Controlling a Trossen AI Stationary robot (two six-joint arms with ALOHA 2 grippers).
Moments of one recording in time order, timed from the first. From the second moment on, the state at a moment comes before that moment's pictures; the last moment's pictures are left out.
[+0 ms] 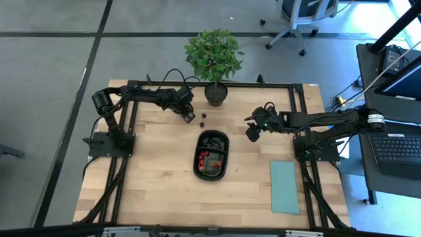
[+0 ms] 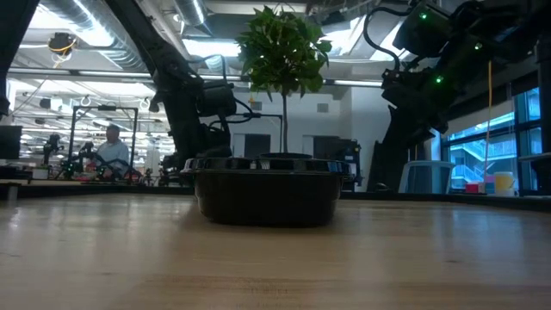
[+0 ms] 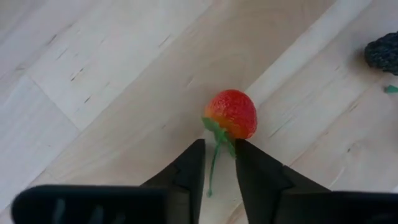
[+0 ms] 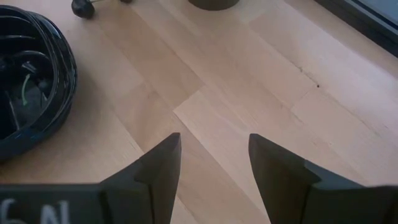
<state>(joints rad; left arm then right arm) 0.57 1.76 0.91 -0.34 -0.09 -0.23 -0.15 1.17 0.58 -0.30 0.36 0.44</state>
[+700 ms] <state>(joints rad) 0.56 1.70 0.91 -0.34 -0.09 -0.14 -0.15 1.17 0.58 -0.30 0.36 0.44</state>
